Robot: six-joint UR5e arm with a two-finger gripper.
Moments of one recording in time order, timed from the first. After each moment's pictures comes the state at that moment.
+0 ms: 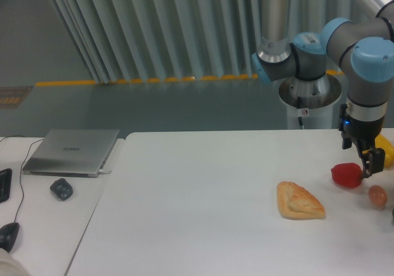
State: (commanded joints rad) arm 2.49 -1.83 -1.46 -1.46 1.56 1.56
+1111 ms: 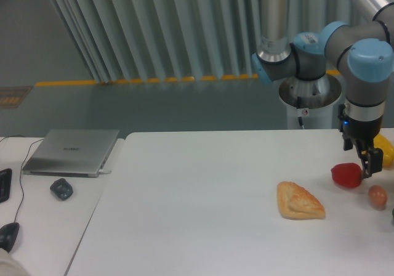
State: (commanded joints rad) arm 2.47 -1.78 -1.58 -1.28 1.57 1.43
